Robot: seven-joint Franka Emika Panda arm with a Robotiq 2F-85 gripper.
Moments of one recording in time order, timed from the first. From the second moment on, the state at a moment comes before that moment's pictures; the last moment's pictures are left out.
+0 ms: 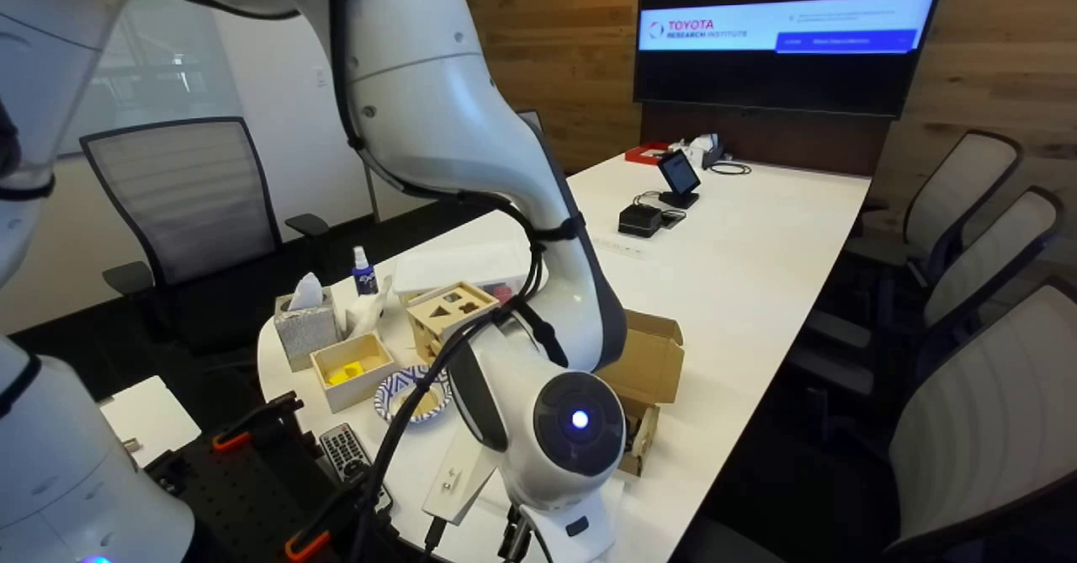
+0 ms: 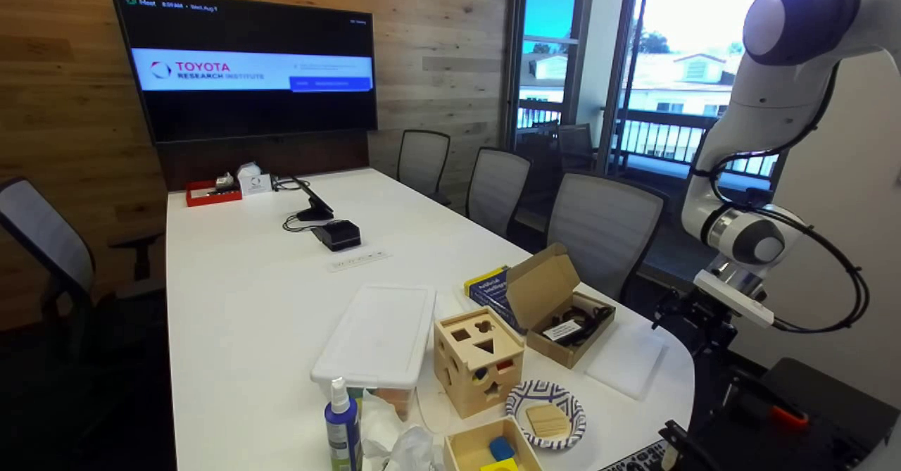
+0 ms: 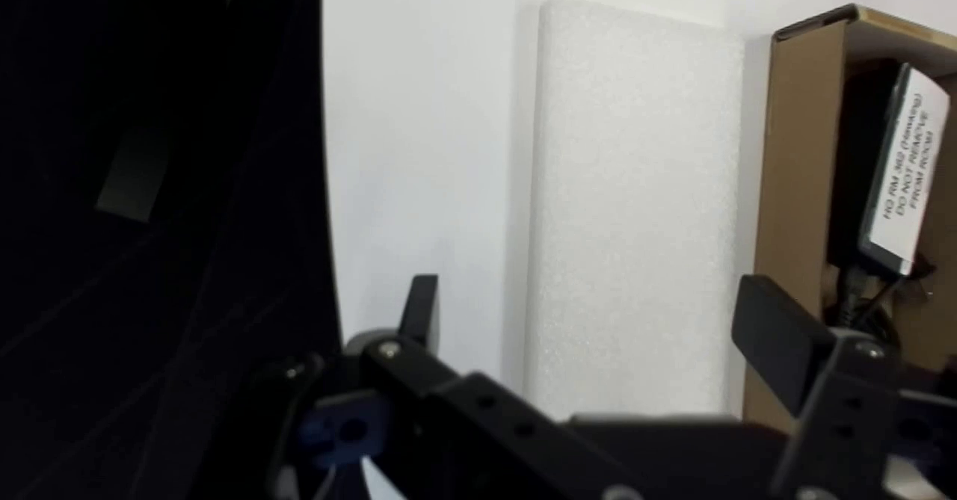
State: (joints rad) arm -0.35 0.65 -0.35 -2.33 1.28 2.45 -0.66
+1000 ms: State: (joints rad) arm -0.30 0.12 -0.32 -2.38 0.70 2.34 -0.05
